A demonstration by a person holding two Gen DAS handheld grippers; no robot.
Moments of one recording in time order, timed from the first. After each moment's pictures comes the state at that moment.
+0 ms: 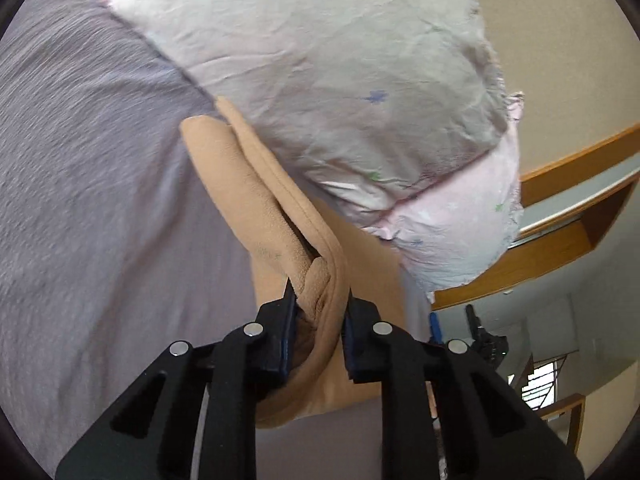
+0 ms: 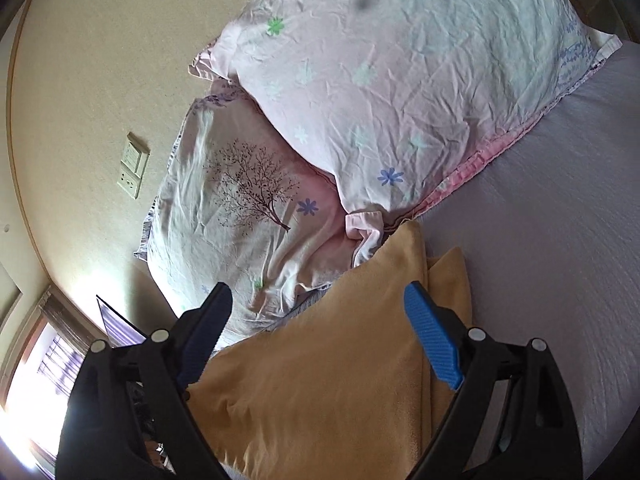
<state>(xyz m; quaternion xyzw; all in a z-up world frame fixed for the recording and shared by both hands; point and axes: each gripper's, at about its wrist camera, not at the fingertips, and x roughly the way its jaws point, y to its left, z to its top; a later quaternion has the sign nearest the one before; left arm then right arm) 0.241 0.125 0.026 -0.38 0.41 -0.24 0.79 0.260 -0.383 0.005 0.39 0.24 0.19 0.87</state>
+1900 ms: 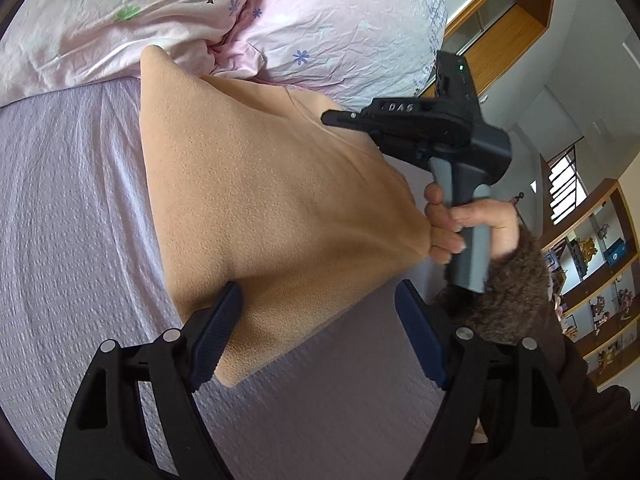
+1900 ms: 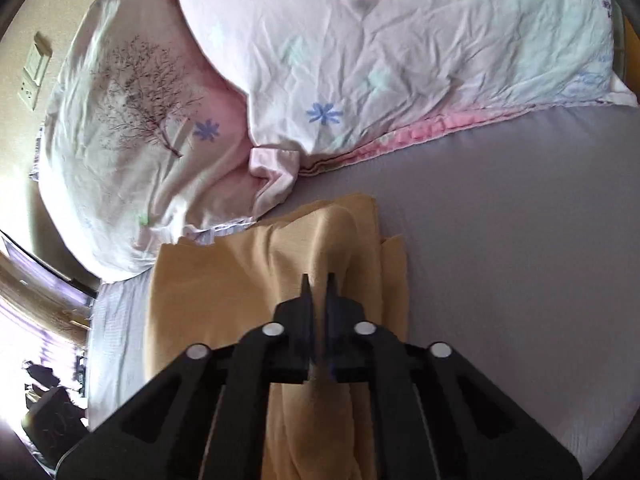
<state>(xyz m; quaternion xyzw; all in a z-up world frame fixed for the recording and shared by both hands) 0.202 -0.051 -0.005 -0.11 0.45 -0.42 0.78 0.326 -0.372 -0.006 0.24 0.43 0.07 0.87</state>
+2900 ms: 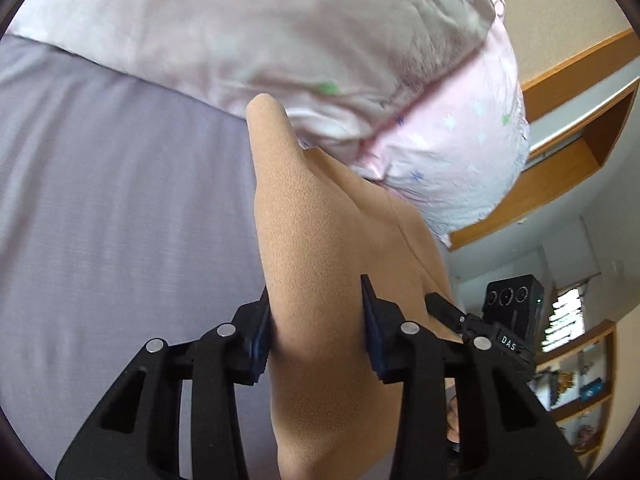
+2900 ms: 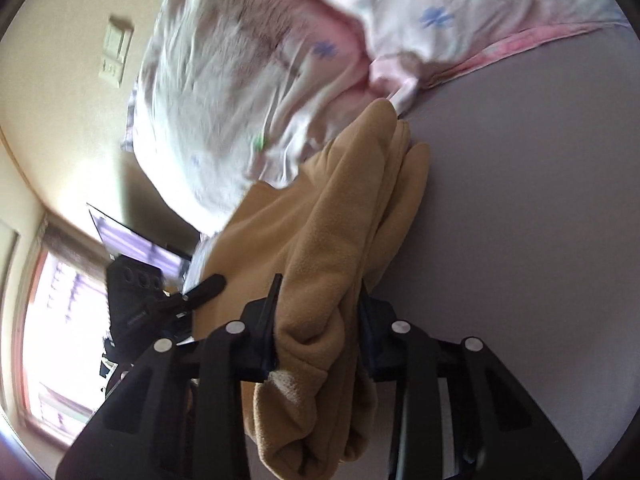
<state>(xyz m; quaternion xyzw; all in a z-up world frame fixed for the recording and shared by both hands) 0.271 0.058 -0.005 -0.27 0.45 -0.27 0.81 0.297 -0.317 -0.021 0.31 0.44 0.27 0.80</state>
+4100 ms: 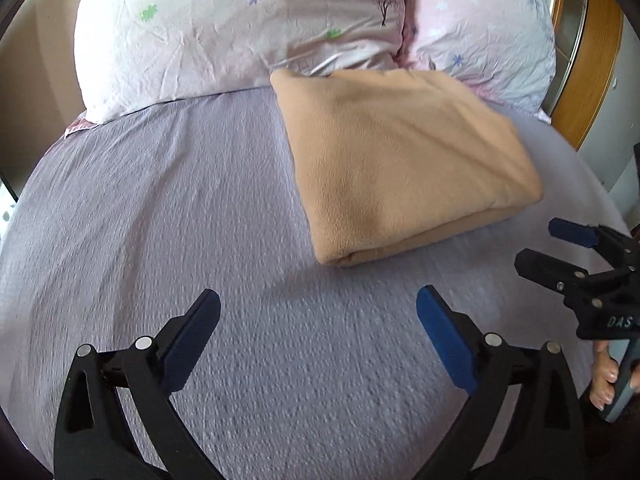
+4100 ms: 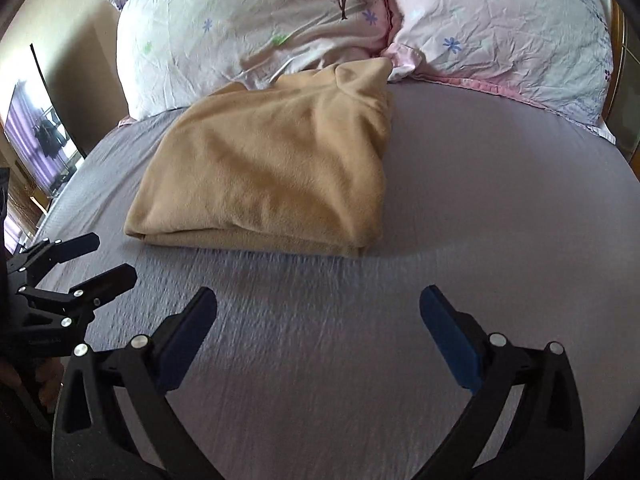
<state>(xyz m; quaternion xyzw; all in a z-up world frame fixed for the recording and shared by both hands) 0.125 0.040 -0.013 0.04 0.43 -0.12 0.89 0.159 -0.274 -0.030 0.01 0.44 0.18 0.88</state>
